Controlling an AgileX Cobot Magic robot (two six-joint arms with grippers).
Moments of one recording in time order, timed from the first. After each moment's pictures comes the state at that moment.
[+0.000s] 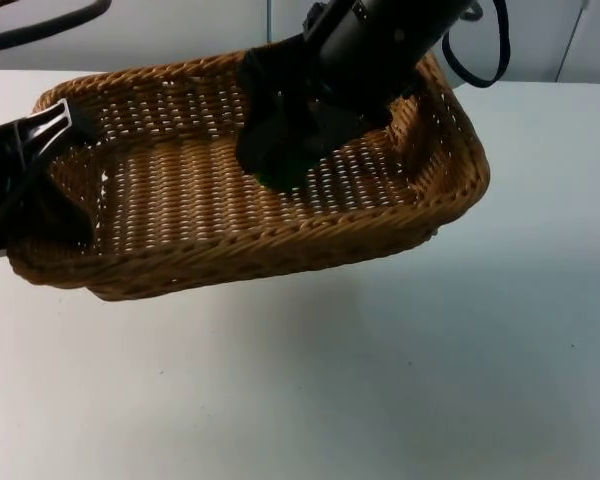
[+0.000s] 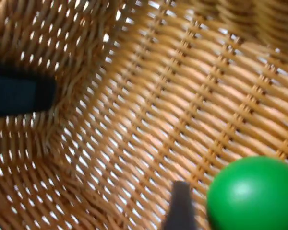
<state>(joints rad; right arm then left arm) 0.57 2.04 -1.59 0.50 0.85 -0.40 -0.14 1.56 -0.65 -1.23 0.41 0.66</state>
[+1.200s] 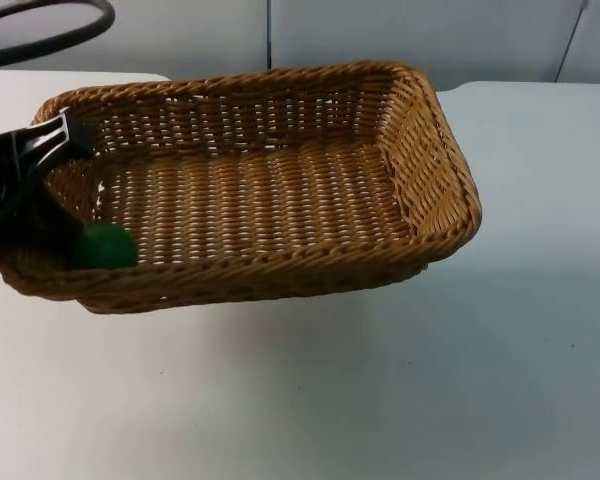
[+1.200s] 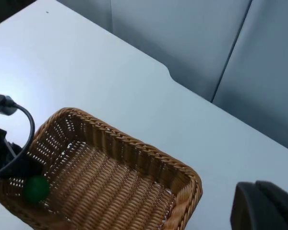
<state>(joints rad) 0.57 1.38 -1.90 0.02 1.22 -0.14 -0.14 1.56 -0.65 -1.18 0.40 0.66</state>
